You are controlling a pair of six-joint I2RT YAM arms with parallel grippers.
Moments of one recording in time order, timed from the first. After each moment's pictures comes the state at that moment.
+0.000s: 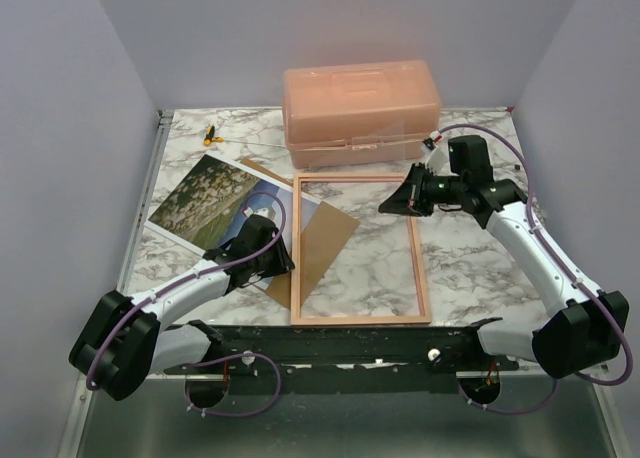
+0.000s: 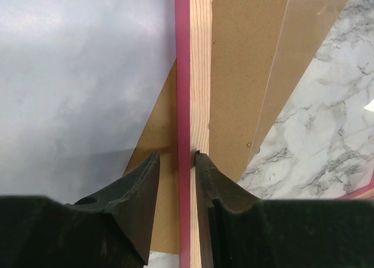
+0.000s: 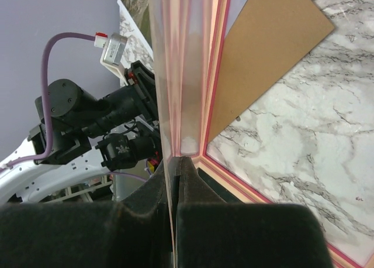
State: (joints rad) left arm -0.57 1.16 0.48 -0.17 0.04 -0.72; right arm 0.30 1.26 1.12 -0.59 -0.67 0.64
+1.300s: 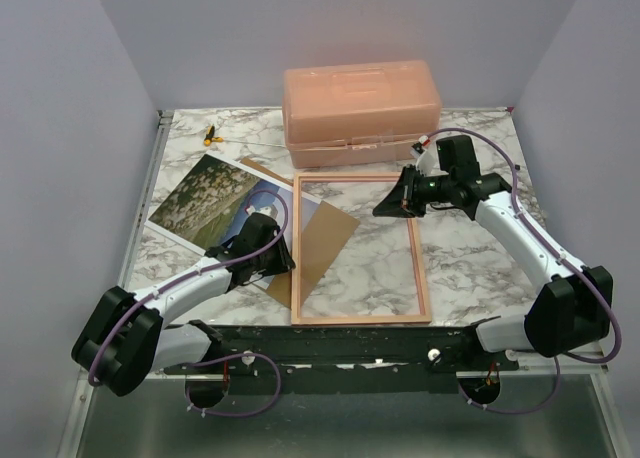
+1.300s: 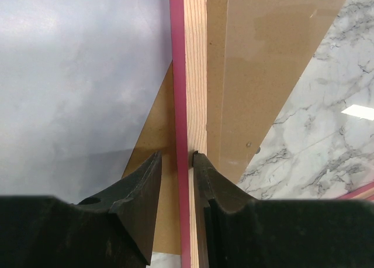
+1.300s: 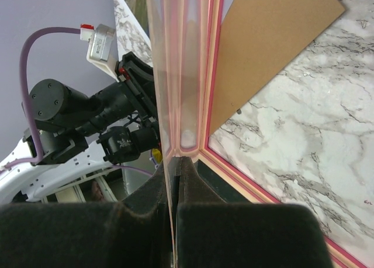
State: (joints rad) left arm -0.57 1.19 0.50 -0.17 0.05 -0.70; right arm 0.30 1.37 1.13 -0.57 -0.73 0.65
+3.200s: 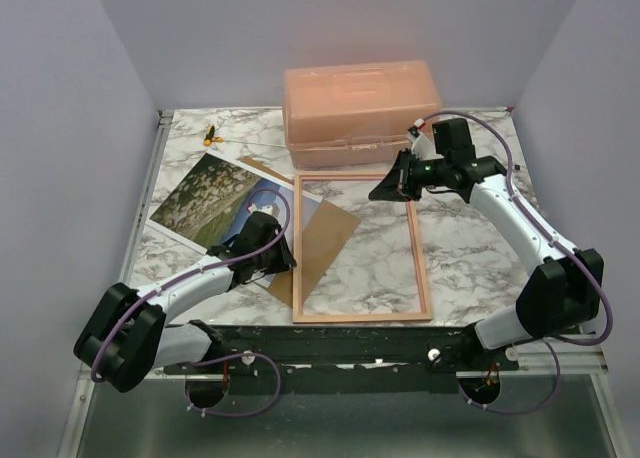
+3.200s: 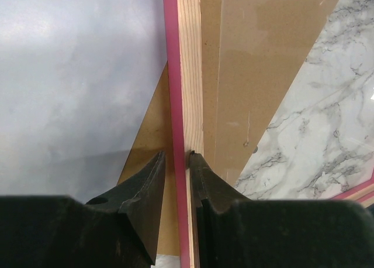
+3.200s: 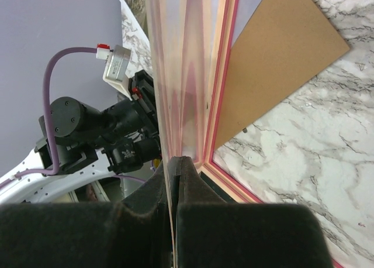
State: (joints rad) left arm -0.57 1.21 0.50 -0.14 0.05 -0.70; right arm 0.30 1.48 1.28 -0.59 -0.72 0.63
